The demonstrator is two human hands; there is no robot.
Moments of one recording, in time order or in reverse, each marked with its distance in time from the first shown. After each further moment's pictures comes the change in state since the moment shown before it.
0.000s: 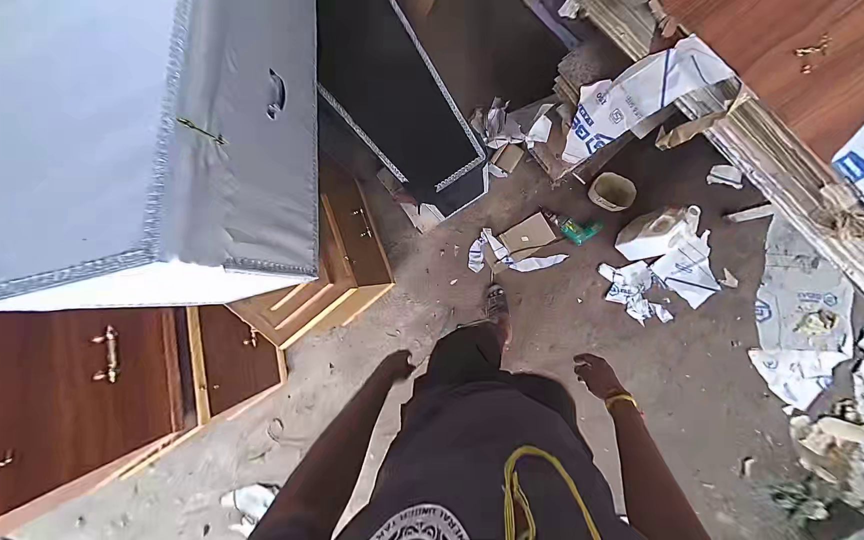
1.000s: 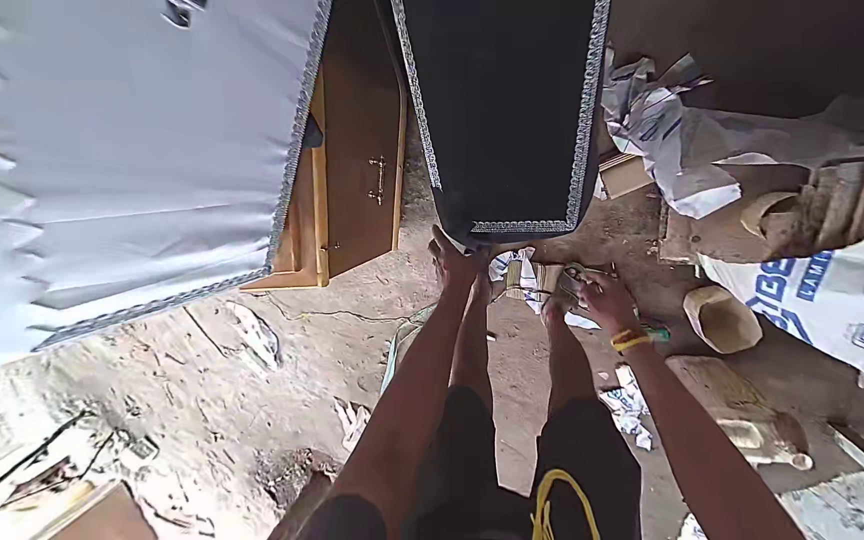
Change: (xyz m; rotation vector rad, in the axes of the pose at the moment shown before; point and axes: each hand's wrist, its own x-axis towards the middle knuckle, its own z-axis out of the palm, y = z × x) left_hand 0.275 0.227 -0.353 -0.999 0.709 -0.576; right_hand 0.400 -0.476 -0.167 -0.398 -0.249 -0.368
